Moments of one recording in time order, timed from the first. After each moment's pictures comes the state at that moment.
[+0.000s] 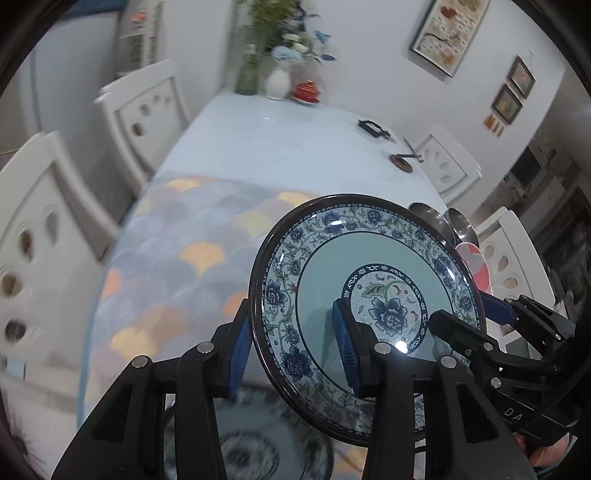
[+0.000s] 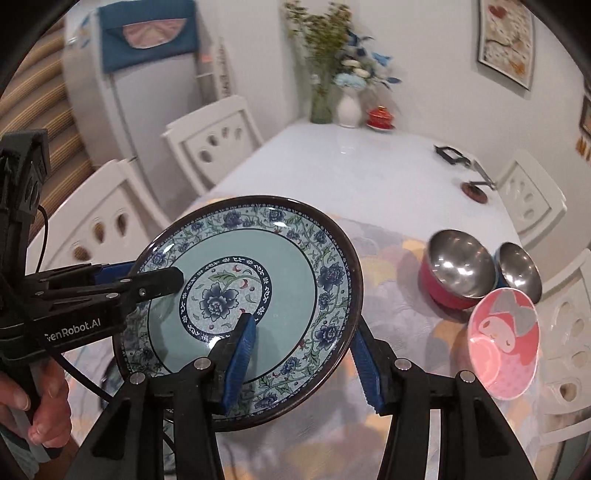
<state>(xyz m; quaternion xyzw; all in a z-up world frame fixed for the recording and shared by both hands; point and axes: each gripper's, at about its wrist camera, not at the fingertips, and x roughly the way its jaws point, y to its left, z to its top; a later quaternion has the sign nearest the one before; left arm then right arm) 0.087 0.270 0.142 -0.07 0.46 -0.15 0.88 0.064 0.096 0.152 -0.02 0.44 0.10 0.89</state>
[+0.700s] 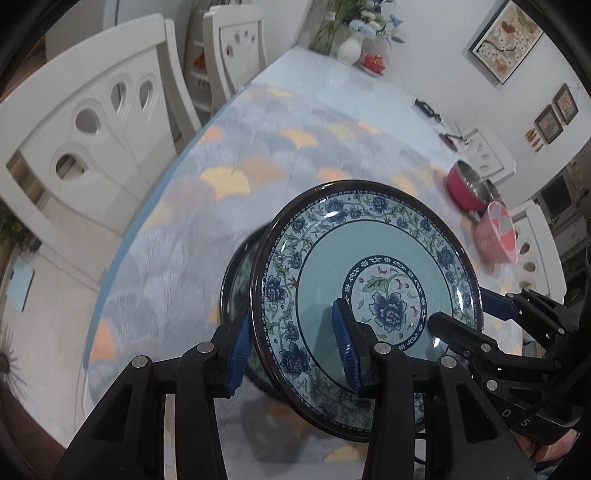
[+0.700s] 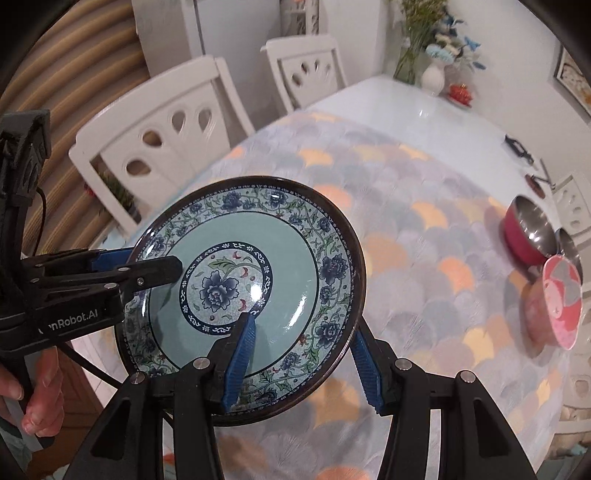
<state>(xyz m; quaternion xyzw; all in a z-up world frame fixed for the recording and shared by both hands) -0.026 0.350 0.075 -0.13 0.52 -0.07 0.84 -0.020 0.186 0.097 -0.10 0.52 0.19 0.83</state>
